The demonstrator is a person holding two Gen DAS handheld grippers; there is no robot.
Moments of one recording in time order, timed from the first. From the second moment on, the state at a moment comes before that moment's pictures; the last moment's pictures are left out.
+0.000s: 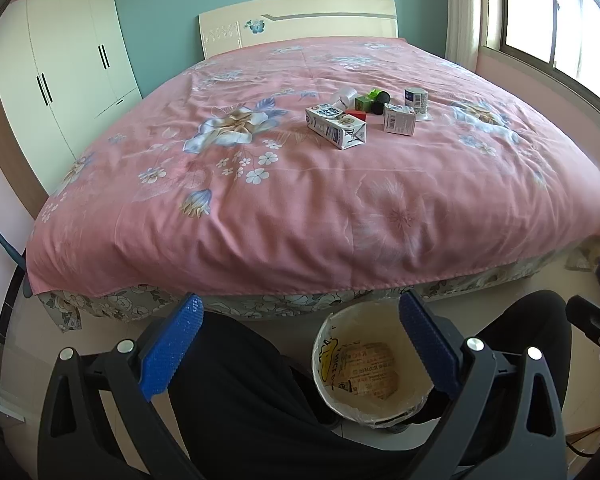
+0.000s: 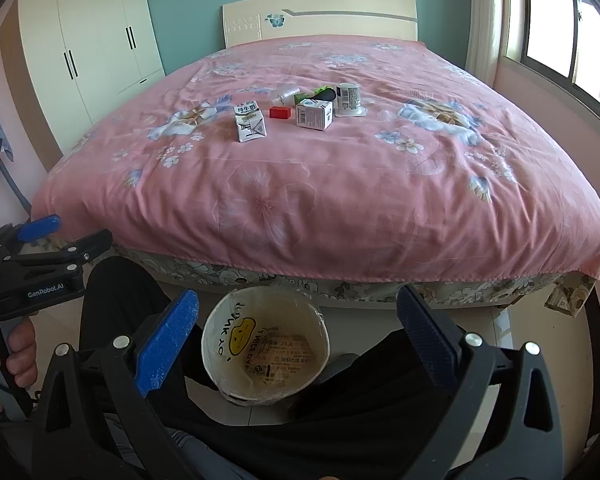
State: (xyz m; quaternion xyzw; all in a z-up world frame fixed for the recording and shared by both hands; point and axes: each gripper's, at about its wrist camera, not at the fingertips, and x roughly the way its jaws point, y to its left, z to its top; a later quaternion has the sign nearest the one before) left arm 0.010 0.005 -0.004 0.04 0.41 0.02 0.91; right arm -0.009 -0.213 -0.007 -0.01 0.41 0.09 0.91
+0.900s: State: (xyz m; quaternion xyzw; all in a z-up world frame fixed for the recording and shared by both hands) left arm 0.011 0.002 -0.010 0.05 0.41 0.02 0.91; right arm -0.005 -0.212 -0.010 0.00 0.41 0.10 0.91
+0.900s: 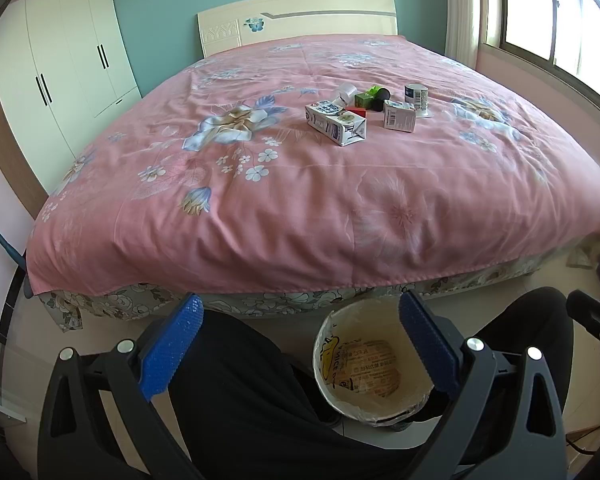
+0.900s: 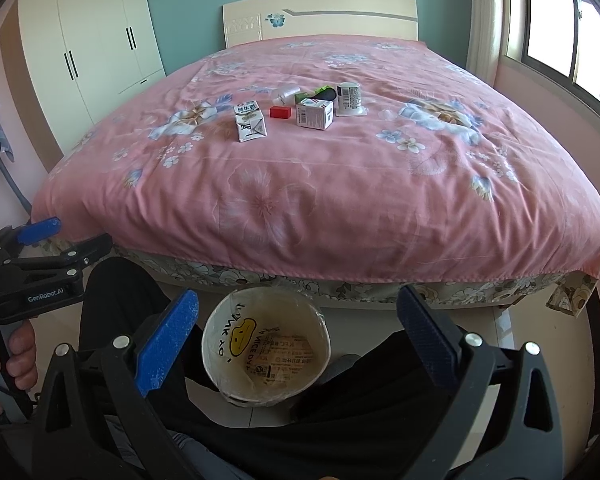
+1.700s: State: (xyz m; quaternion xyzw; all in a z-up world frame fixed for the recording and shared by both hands) left arm 0.013 0.004 -0.009 0.04 0.41 0.02 0.91; right arm -0.004 -0.215 -0.009 0.00 0.40 0.09 0.91
